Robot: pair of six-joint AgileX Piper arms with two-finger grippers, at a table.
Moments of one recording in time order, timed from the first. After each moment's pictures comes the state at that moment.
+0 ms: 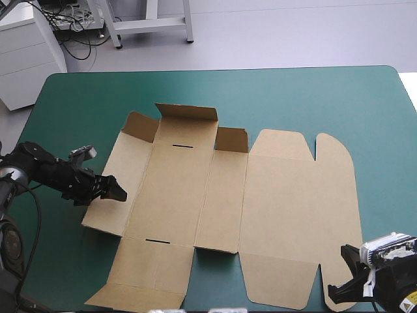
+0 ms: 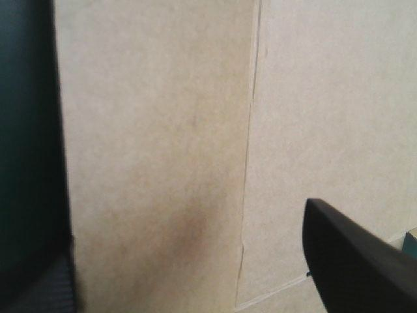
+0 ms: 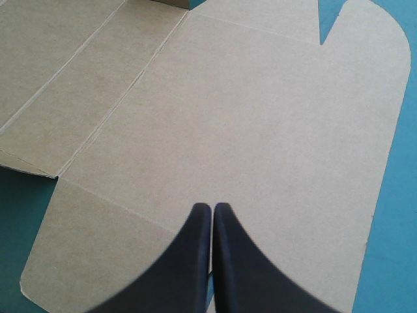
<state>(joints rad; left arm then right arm) 0.27 1.64 -1.03 -0.62 1.20 0.61 0.05 0.26 -0.65 0.30 1.10 -0.25</state>
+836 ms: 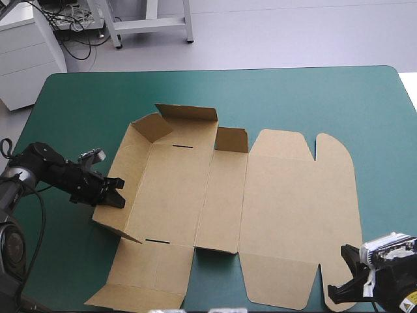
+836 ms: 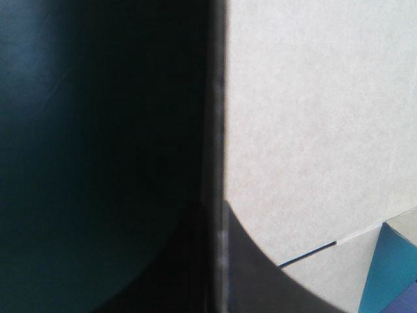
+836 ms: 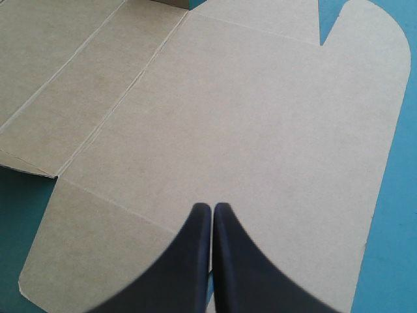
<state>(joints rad) 0.21 1.63 -1.01 -0.63 1.21 0.55 0.05 0.26 -0.65 0.30 1.10 -0.25</state>
